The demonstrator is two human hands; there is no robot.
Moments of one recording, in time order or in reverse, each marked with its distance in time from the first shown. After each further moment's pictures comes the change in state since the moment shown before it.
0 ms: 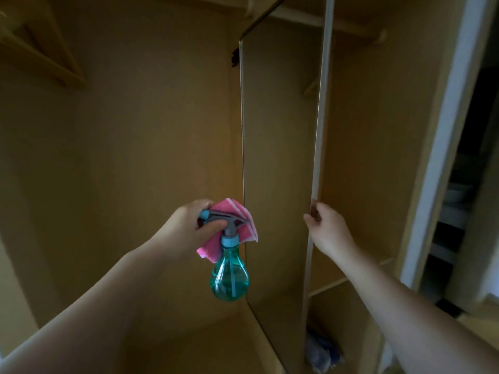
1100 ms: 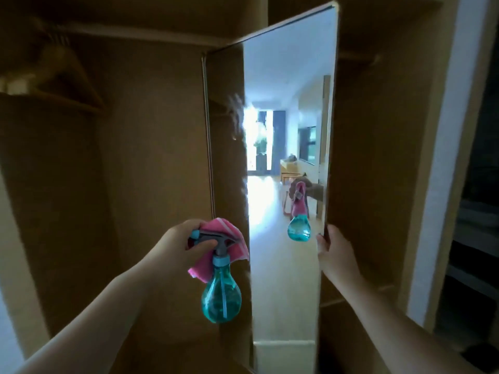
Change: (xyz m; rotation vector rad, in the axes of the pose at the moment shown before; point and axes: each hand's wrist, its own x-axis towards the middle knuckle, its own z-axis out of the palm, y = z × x) left_hand -0.025 0.100 0.055 0.030 0.087 -0.182; right_hand -0.004 0.078 -0.077 0.005 0.070 0.011
